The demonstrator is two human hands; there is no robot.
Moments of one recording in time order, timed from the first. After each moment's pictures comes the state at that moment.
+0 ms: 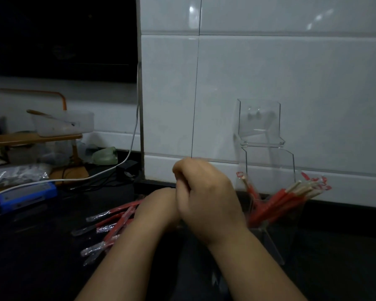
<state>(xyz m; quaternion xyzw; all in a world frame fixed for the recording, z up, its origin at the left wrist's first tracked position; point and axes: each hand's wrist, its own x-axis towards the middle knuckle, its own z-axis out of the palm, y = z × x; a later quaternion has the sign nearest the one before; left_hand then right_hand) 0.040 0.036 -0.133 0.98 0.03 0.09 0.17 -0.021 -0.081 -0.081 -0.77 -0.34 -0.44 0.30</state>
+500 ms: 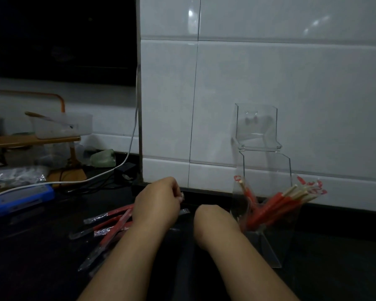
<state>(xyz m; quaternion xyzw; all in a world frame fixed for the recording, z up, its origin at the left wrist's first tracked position) 0.015 0.031 -0.113 0.93 0.07 0.24 0.26 0.004 -0.093 -0.103 -0.99 -0.06 0.03 0.09</state>
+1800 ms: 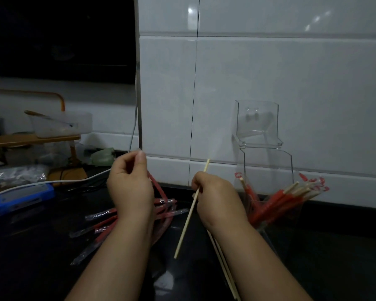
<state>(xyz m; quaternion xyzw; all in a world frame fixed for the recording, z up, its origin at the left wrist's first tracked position) 0.011 0.038 -0.093 0.52 0.10 0.47 0.71 0.010 -0.101 -0.094 -0.92 -0.16 -0.20 0.29</state>
